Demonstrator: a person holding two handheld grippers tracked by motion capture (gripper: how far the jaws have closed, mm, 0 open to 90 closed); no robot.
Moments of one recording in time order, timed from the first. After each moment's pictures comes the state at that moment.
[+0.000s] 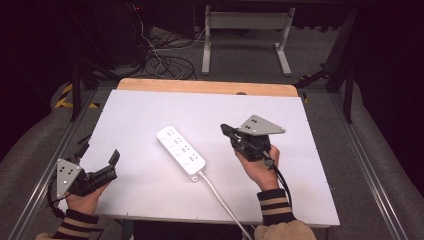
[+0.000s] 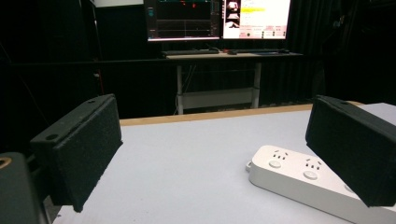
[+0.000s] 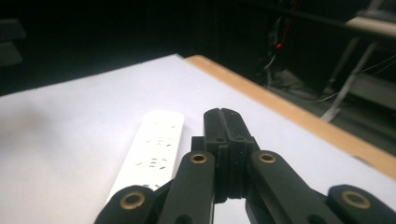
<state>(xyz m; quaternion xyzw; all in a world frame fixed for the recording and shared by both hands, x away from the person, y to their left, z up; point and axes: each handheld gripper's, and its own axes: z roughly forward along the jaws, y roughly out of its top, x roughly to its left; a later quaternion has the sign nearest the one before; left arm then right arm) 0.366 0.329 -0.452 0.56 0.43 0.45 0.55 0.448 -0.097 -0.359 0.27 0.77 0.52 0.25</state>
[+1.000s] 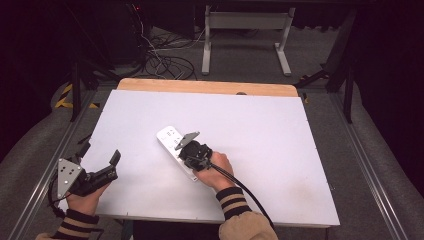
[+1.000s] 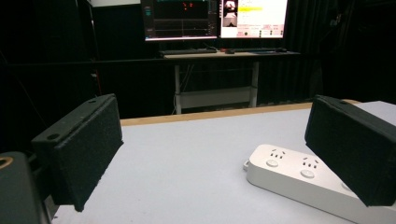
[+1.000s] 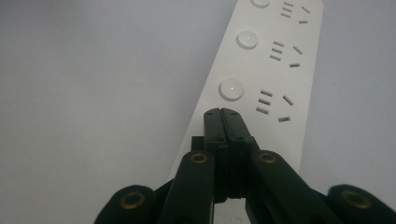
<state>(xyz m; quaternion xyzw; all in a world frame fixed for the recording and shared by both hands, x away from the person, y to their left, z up) 0.366 0.327 -0.452 0.56 0.43 0.44 0.55 0.478 0.028 -0.446 0.21 0.92 0.31 0.14</state>
